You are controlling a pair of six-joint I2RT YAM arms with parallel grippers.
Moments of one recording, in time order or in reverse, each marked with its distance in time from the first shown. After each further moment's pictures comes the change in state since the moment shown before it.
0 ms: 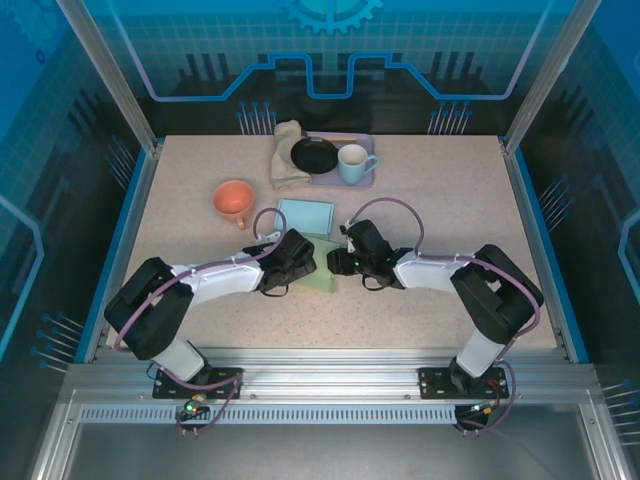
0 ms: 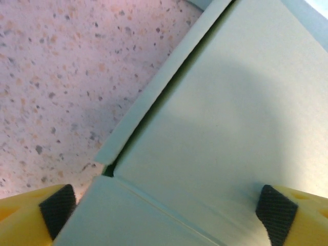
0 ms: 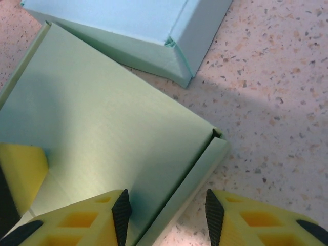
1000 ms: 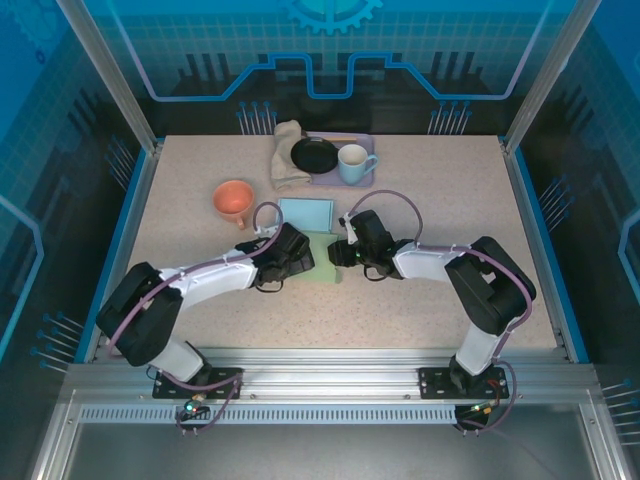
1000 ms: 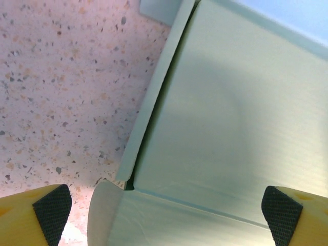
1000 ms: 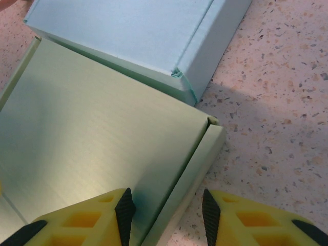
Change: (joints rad) left arm 0.038 -0.064 0.025 -0.032 0.019 0.138; right arm -0.054 0.055 0.053 0.016 -0.056 -0.117
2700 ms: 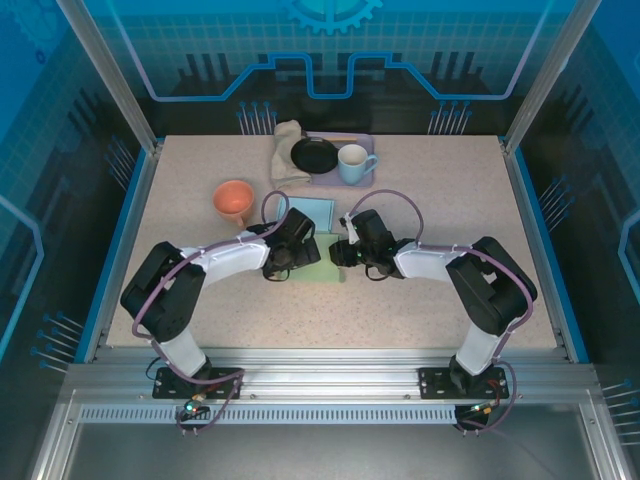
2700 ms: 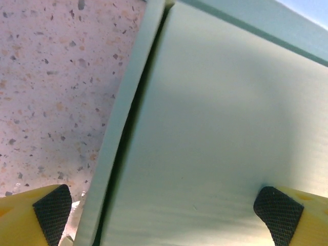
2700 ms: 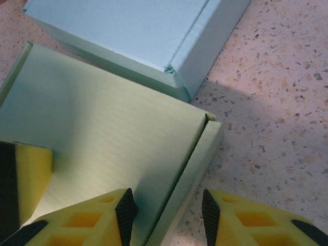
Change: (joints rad) left arm 0.044 0.187 0.163 -0.092 0.132 0.007; right arm -0.008 -0.005 0.000 -0.013 -0.006 -0.019
